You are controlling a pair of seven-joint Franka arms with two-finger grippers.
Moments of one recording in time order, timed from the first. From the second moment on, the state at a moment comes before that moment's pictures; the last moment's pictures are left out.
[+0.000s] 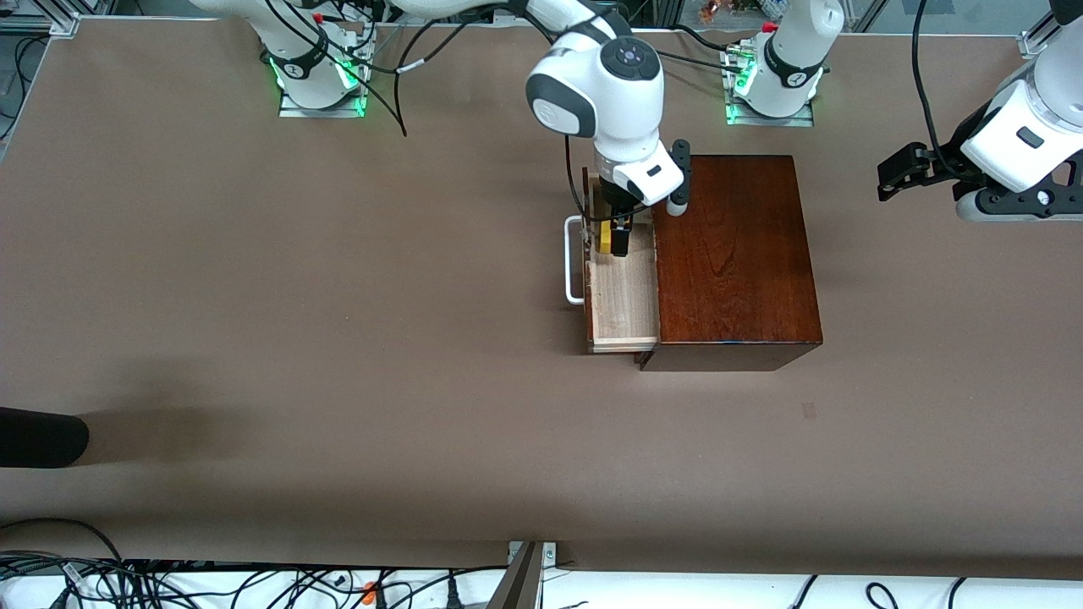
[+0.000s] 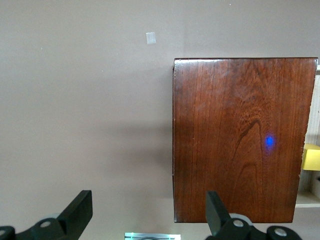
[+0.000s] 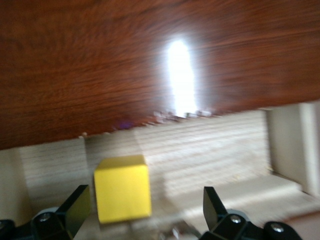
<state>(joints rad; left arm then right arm) -0.10 -0.01 0.00 -1.60 0.01 1.48 -0.11 0.93 0.77 0.06 -1.08 -0.14 2.04 -0.39</state>
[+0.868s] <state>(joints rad) -0.17 0.08 -0.10 -1.59 0.01 1.41 0.04 0.36 0.48 0.04 -1.07 0.17 1.75 -0.41</state>
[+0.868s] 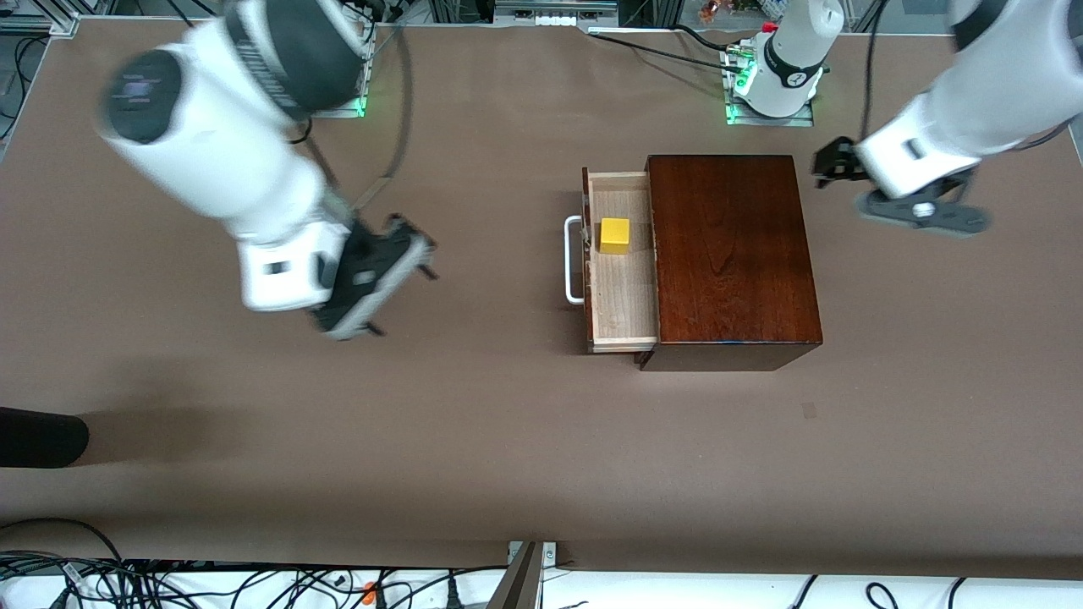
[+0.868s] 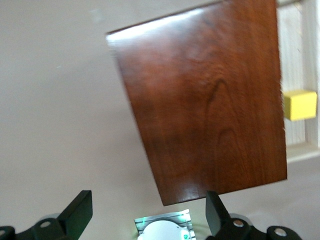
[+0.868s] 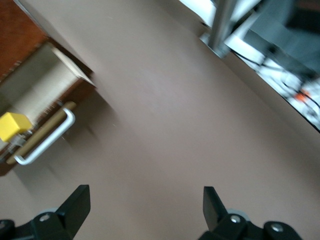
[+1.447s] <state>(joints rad) -0.25 0.27 -0.25 -1.55 -0.18 1.60 0.43 0.27 0.23 -0.10 -1.24 0.17 1.55 -0.35</state>
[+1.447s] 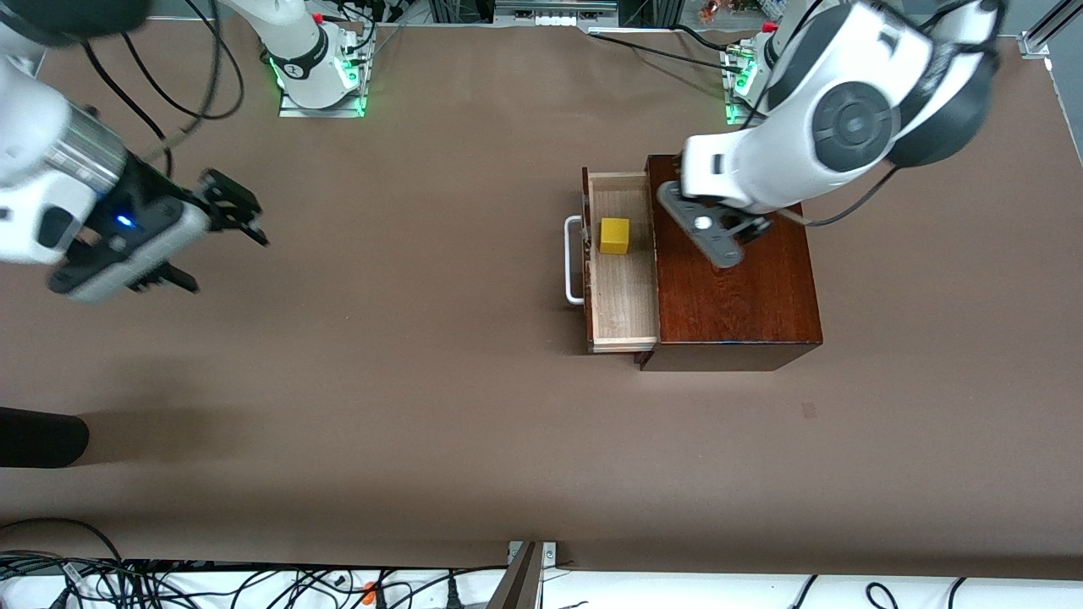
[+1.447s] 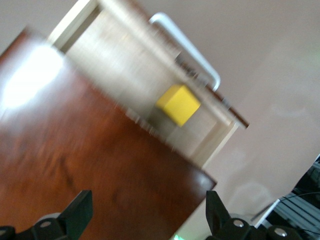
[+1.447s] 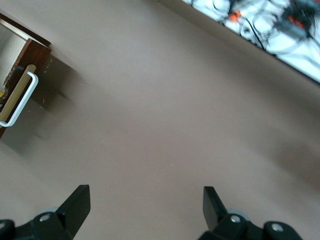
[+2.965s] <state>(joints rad) -0.53 0.61 -0.31 -1.59 0.02 2.13 0.96 0.21 0.00 -0.09 -1.54 0.02 1.50 -0.08</state>
